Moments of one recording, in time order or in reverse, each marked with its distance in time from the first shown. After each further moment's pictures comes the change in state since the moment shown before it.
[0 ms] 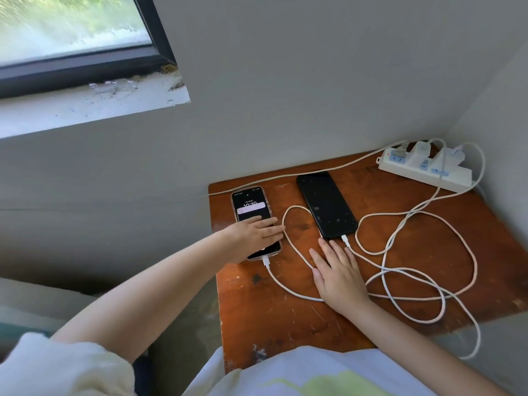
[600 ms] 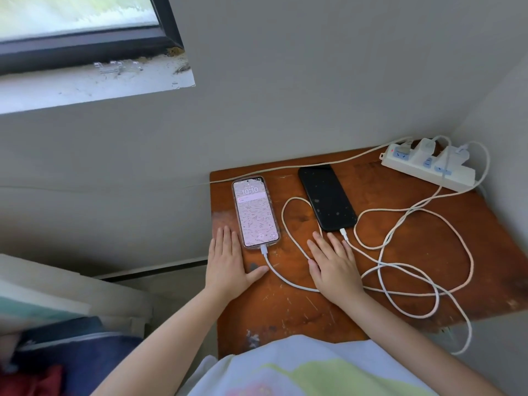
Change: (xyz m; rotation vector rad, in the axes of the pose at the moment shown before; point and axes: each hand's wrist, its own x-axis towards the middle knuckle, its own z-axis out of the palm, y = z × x) left_hand -0.025 0.068 0.074 -0.509 0.291 -0.836; right_hand 0.003 0.003 0.004 -0.023 -0.051 -0.003
